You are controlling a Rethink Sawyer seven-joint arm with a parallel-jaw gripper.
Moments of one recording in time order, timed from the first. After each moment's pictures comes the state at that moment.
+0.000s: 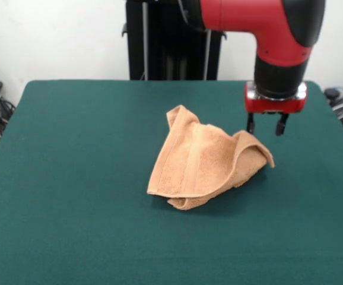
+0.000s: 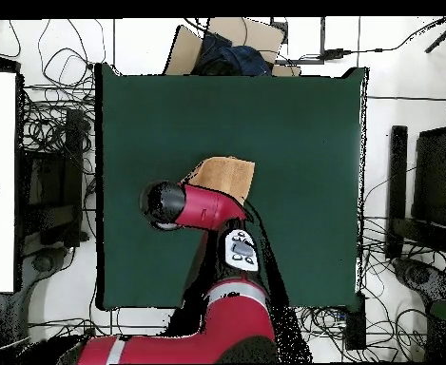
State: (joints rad) arm -0.05 -0.50 0.00 1.73 0.20 0.50 1.59
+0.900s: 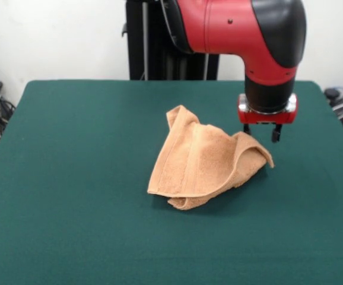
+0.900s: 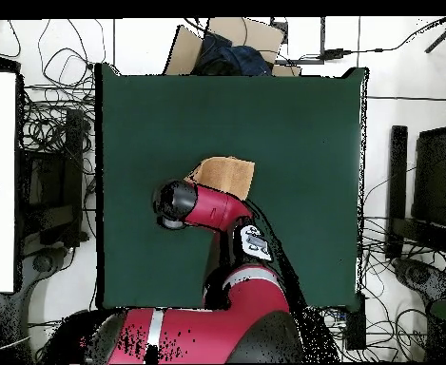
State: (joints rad) arm -0.11 -0.44 0.06 1.73 0.22 0.50 1.59
